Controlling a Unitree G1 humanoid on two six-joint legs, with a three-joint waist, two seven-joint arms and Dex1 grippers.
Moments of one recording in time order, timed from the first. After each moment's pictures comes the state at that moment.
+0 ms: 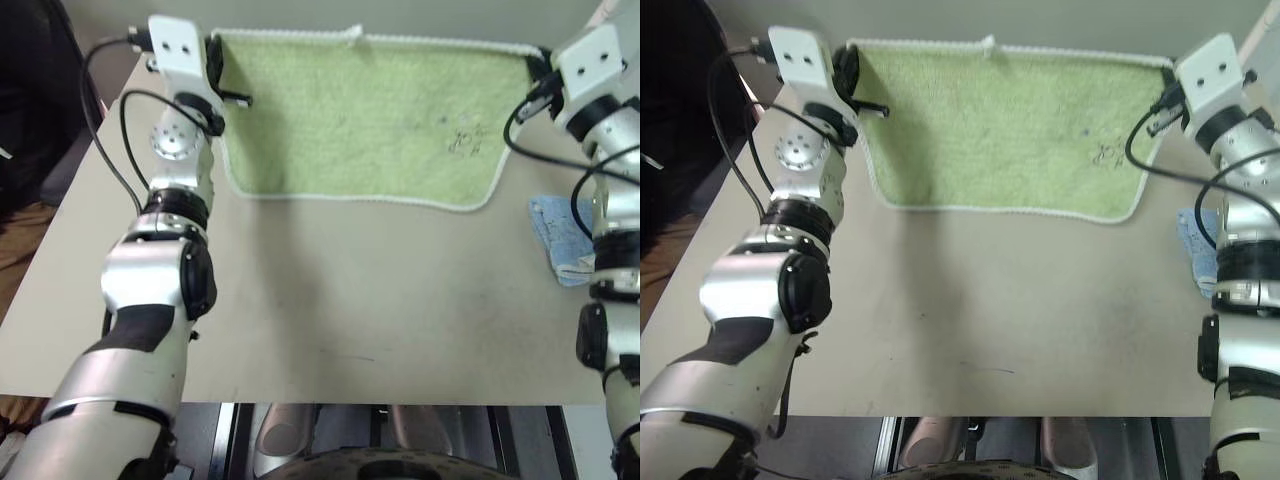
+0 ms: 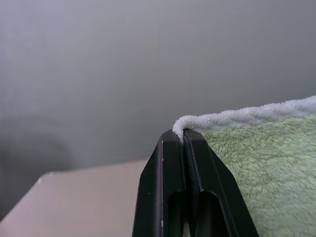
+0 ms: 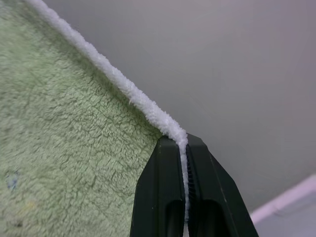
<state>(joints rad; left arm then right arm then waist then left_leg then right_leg) -1.32 0.42 0.20 1.34 -0.02 -0.41 -0.22 -1.07 -0.69 -0.03 0.81 -0.09 -0.25 0.48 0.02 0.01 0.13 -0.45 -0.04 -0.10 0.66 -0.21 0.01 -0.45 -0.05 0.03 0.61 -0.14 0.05</state>
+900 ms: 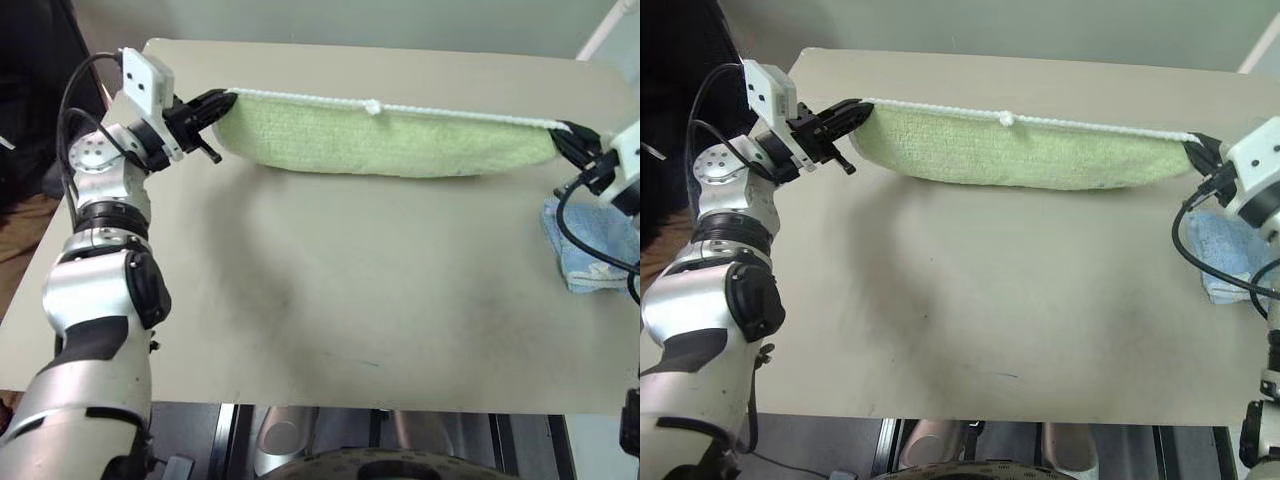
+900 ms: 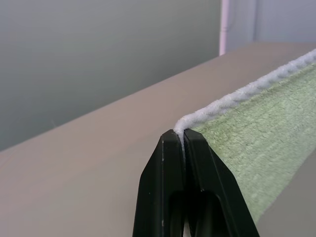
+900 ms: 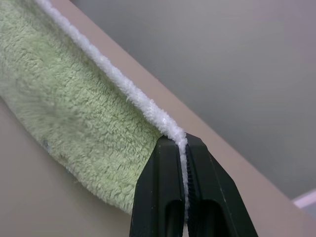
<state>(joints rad) -1.15 0.61 0.27 1.28 -0.14 -0.33 -1.16 -0.36 -0.84 -0.28 0.03 0.25 0.07 0.71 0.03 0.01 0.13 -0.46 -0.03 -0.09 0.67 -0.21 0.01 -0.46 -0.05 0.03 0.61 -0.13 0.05</state>
